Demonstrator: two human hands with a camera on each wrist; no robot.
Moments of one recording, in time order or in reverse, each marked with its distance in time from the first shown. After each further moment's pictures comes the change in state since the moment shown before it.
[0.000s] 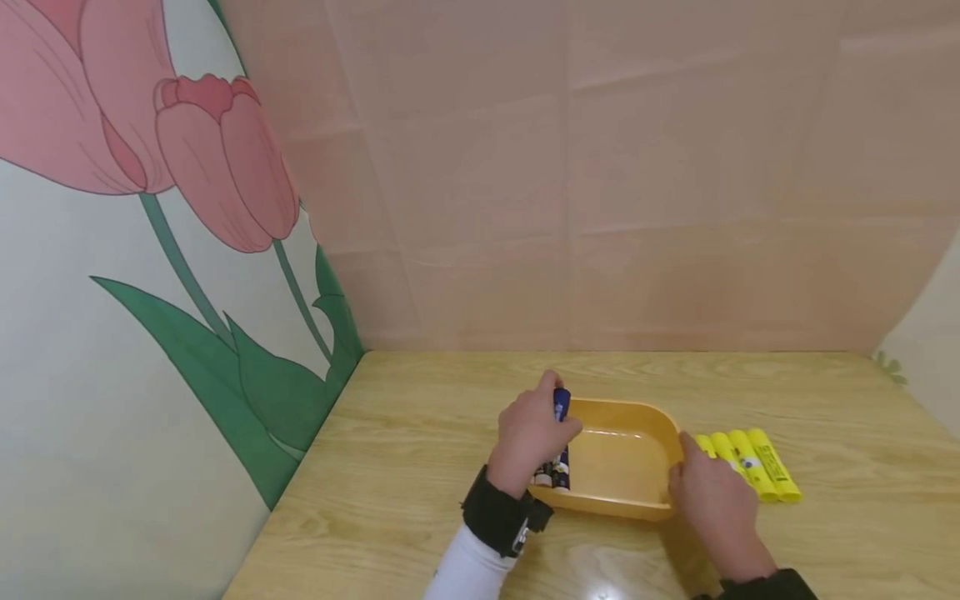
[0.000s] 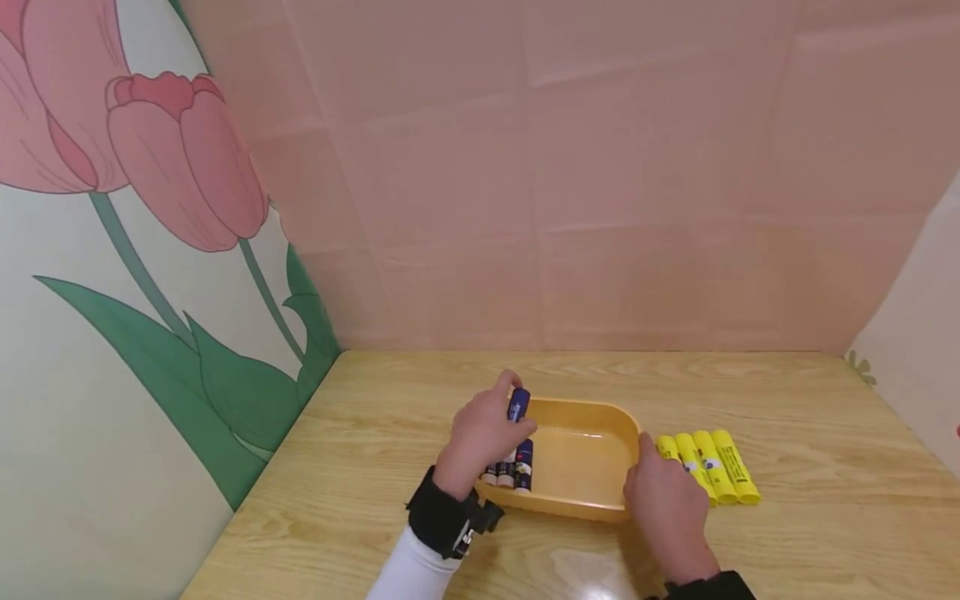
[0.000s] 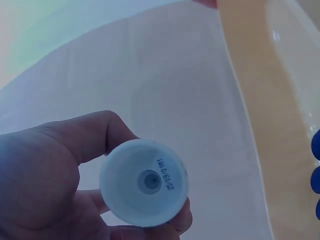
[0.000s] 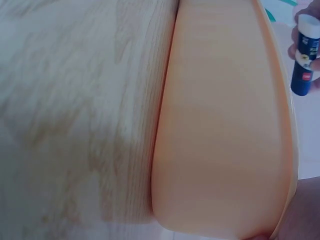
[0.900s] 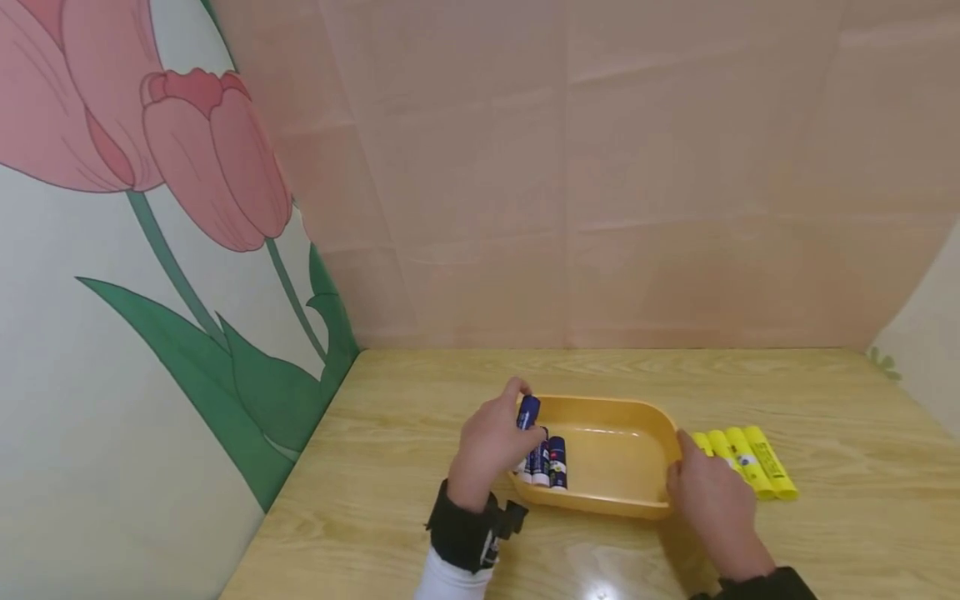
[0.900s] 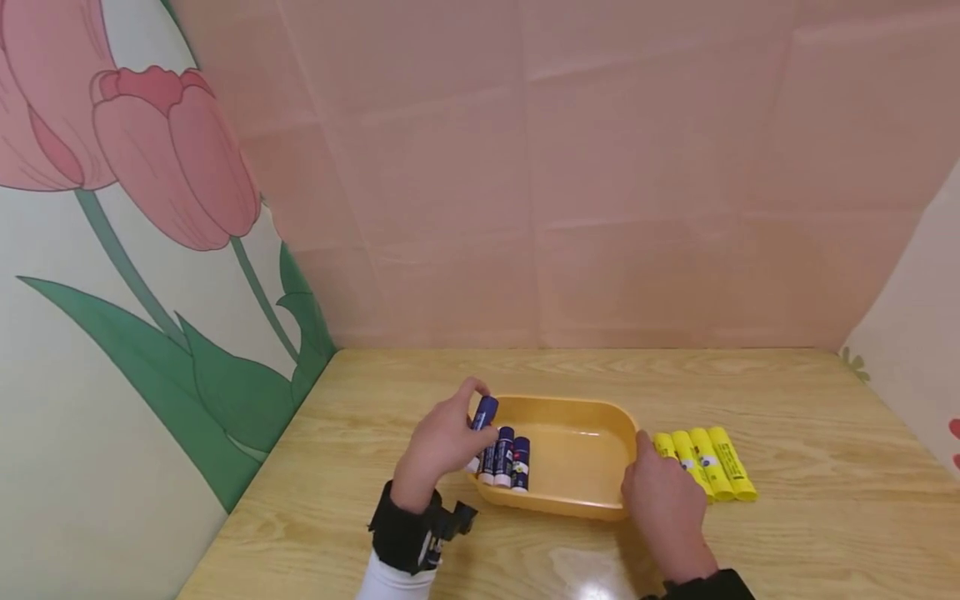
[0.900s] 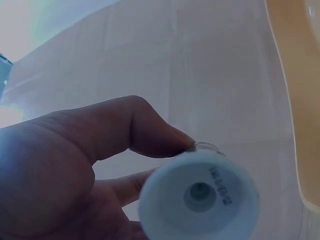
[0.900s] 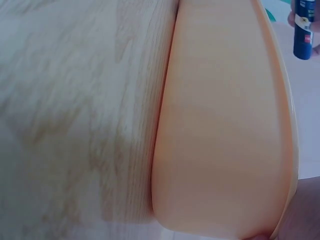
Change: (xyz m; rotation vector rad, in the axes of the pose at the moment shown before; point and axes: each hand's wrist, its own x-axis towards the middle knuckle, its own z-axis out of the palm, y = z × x) left_hand -0.024 -0.025 -0.036 -0.058 -0.051 -0.037; right_hand -0.003 -0.002 -0.002 0.000 0.009 0.000
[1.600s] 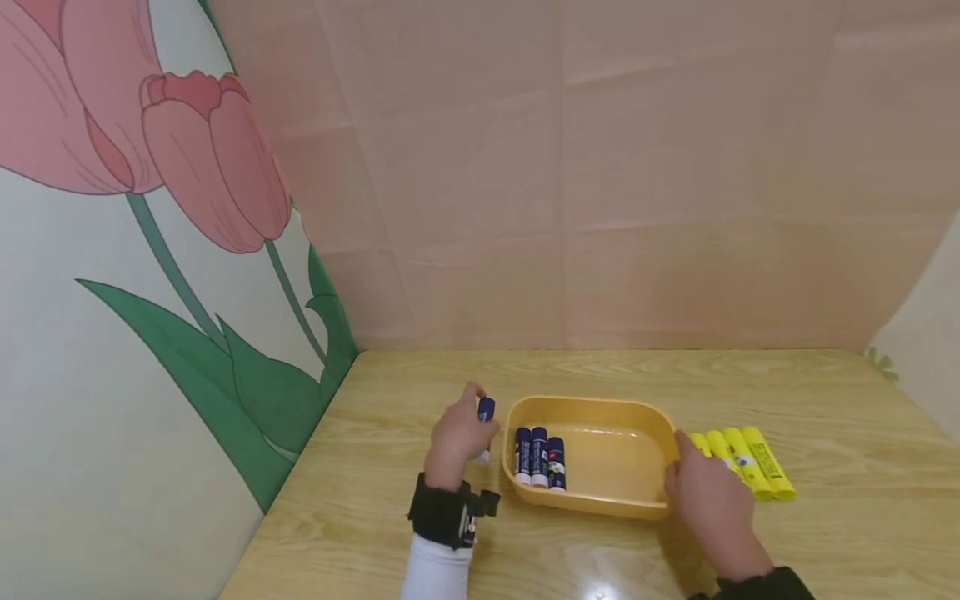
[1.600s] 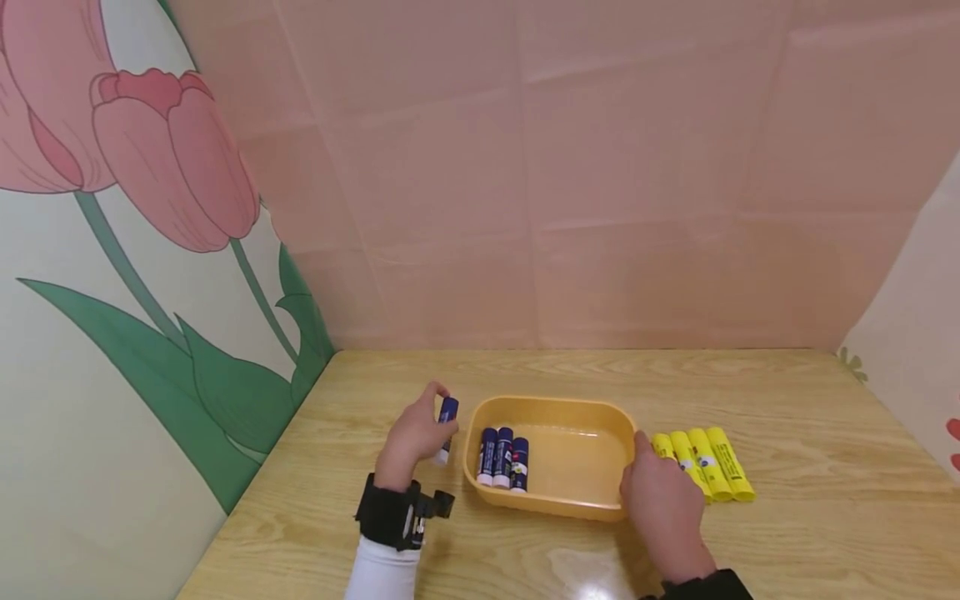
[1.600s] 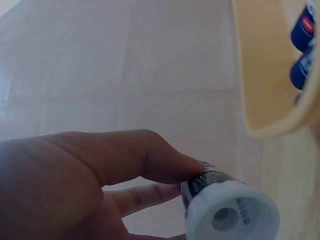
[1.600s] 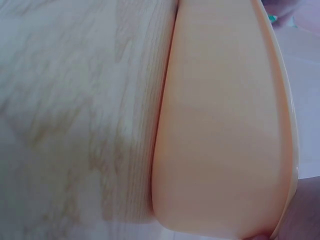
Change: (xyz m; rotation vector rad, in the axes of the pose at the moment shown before) left_hand 0.026 -0.058 -0.003 -0.035 0.020 -0.166; right_hand -0.001 -0.002 0.002 0.001 0.005 0.004
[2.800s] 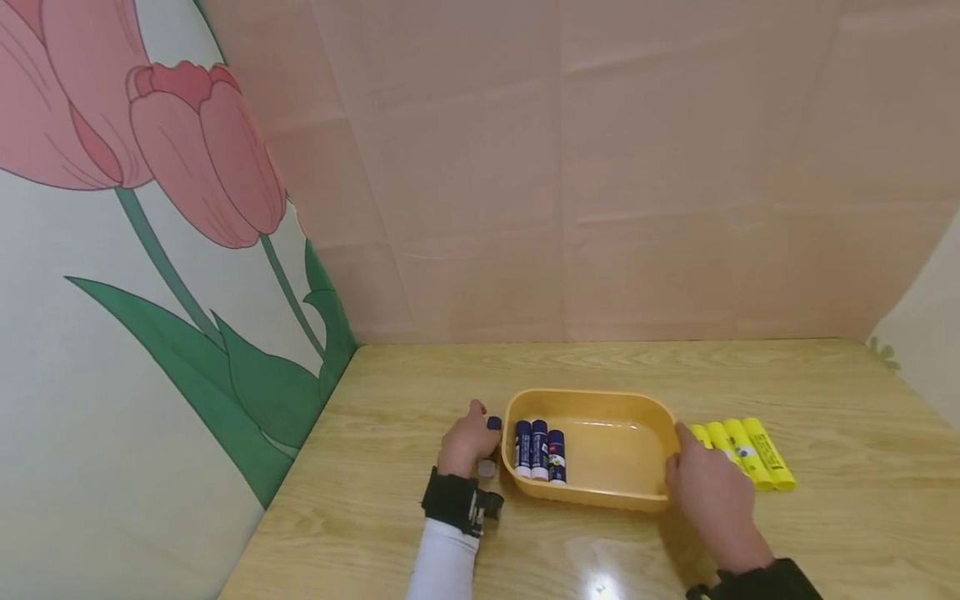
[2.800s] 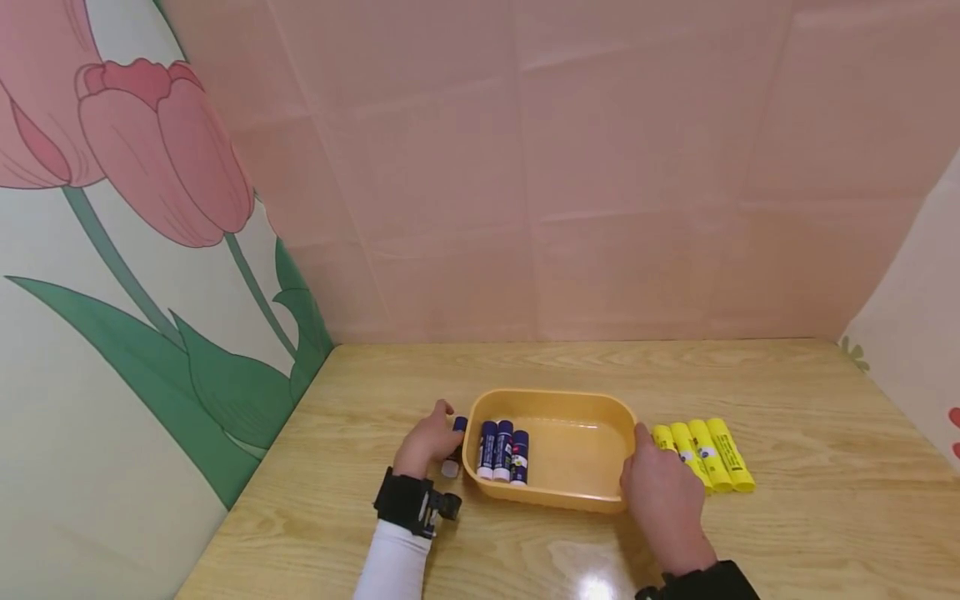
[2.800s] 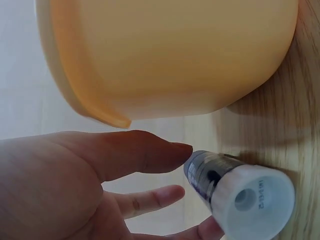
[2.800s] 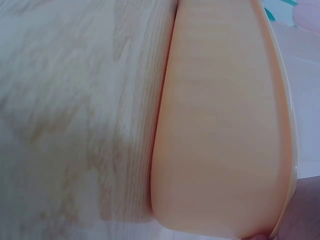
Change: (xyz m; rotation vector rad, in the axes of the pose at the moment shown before) left_hand 0.031 -0.032 0.048 0.012 -0.068 -0.146; right_hand 0.001 -0.003 -0.005 -0.011 -0.042 0.024
